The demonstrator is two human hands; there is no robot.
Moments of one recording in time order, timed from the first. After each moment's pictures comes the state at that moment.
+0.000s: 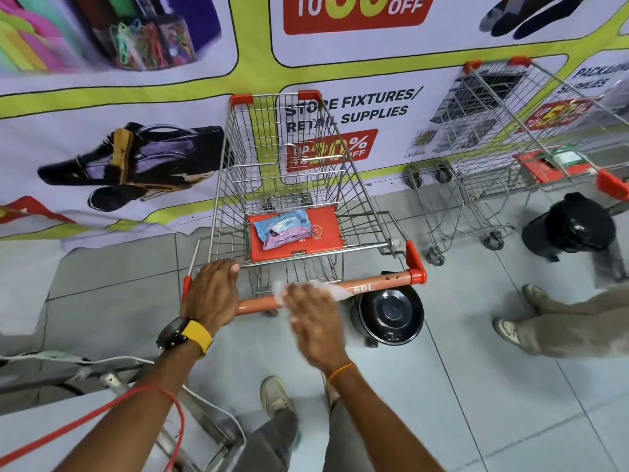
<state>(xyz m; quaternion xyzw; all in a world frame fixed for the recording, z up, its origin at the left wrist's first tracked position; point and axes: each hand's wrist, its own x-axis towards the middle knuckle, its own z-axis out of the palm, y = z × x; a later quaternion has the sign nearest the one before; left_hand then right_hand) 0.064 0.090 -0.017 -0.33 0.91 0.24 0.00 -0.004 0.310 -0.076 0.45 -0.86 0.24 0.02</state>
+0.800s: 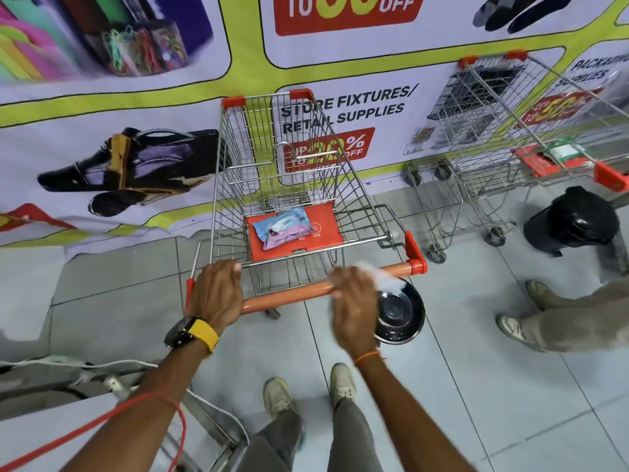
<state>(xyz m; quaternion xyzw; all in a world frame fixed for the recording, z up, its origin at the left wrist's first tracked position) 0.053 0.105 -0.017 -0.35 0.91 0.21 0.00 -0.044 0.344 -0.056 0.30 -0.88 0.36 0.04</state>
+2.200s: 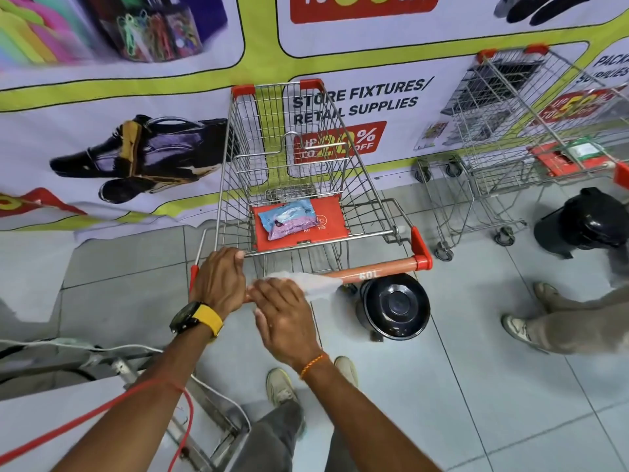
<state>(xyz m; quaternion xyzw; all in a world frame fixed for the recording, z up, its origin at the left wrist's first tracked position) 0.056 0.093 -0.018 -0.36 0.91 0.21 0.01 0.028 0.261 -0.057 0.49 -0.81 0.33 -0.02</state>
